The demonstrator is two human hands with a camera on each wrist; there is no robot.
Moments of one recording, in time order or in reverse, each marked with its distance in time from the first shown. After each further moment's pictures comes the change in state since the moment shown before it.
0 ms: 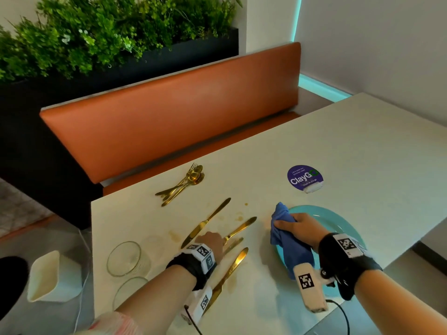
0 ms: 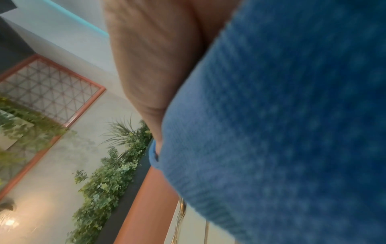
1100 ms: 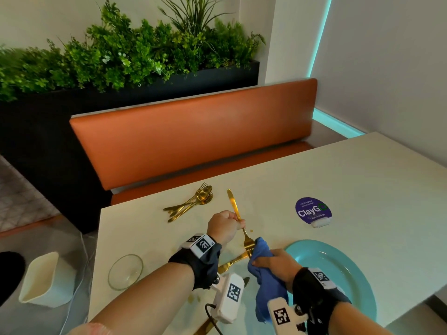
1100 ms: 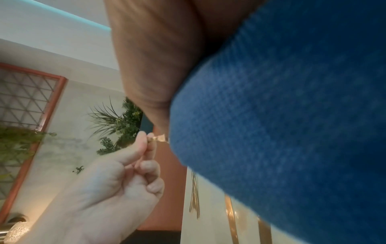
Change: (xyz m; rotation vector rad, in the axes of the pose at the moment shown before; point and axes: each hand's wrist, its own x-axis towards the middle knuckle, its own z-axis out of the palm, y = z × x) left_hand -0.007 0.018 -0.082 -1.391 0.426 -0.045; right_hand 0.015 -0.021 0.045 0.238 -0.155 0.037
